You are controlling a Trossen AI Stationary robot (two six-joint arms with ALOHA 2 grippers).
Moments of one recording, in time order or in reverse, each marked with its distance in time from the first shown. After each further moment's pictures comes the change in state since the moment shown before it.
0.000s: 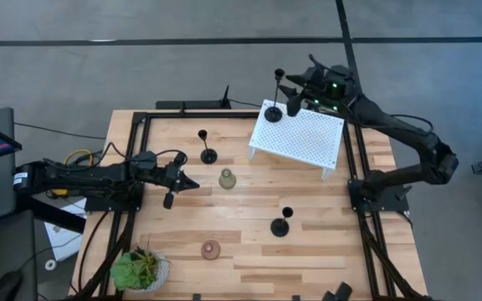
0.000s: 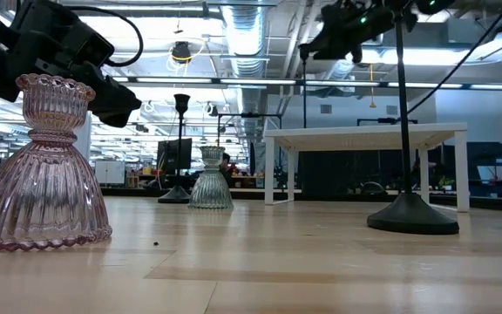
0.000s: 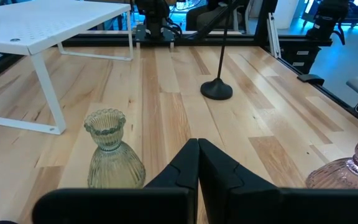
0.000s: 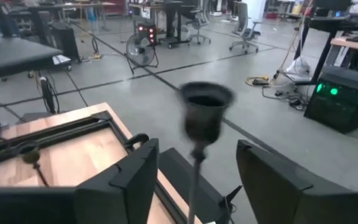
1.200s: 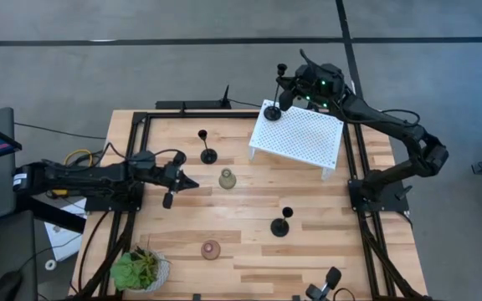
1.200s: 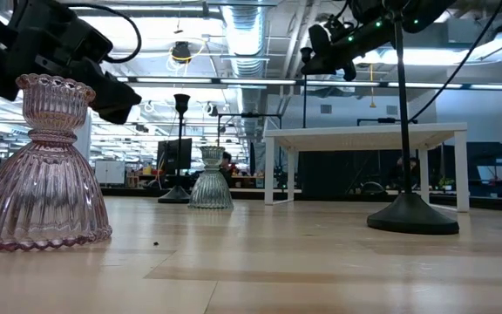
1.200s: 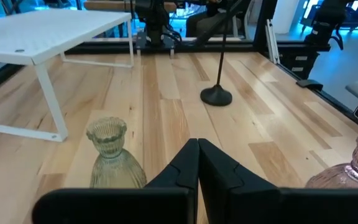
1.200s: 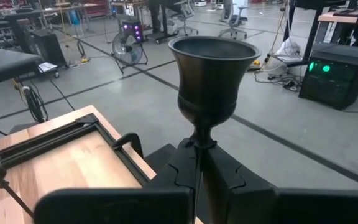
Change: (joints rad) left arm 0.000 -0.019 0.000 -0.003 0.000 0.000; right arm -0.037 0.135 0.002 0.106 0.022 0.100
